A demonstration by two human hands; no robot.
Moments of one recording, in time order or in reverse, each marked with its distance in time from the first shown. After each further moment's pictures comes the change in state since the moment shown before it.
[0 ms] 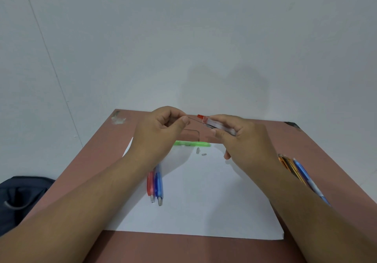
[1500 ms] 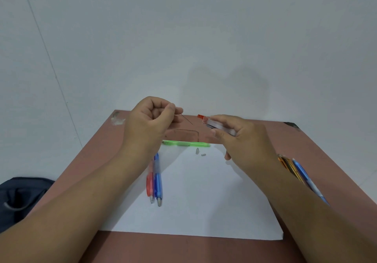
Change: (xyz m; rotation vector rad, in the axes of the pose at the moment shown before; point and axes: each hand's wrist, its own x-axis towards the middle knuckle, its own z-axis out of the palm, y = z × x) left_hand 0.001 0.015 -0.007 -0.292 0.108 -0.068; right_hand -0.001 0.000 -0.002 0.010 -0.005 -0.011
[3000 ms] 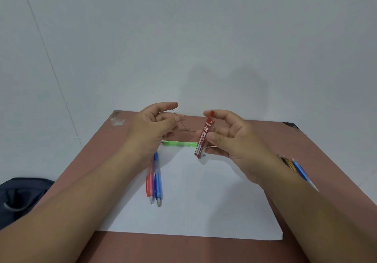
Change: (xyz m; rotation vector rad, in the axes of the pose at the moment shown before) left_hand 0.014 -0.020 -0.006 -0.052 -0.153 -0.161; right_hand 0.000 -0.010 0.003 0.634 -0.282 0.112
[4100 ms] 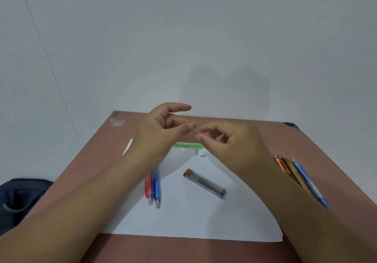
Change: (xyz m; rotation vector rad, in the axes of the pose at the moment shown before) left_hand -0.014 0.002 0.014 0.045 -0.119 0.148; right_hand -0.003 0.005 0.006 -0.733 0.244 -0.307
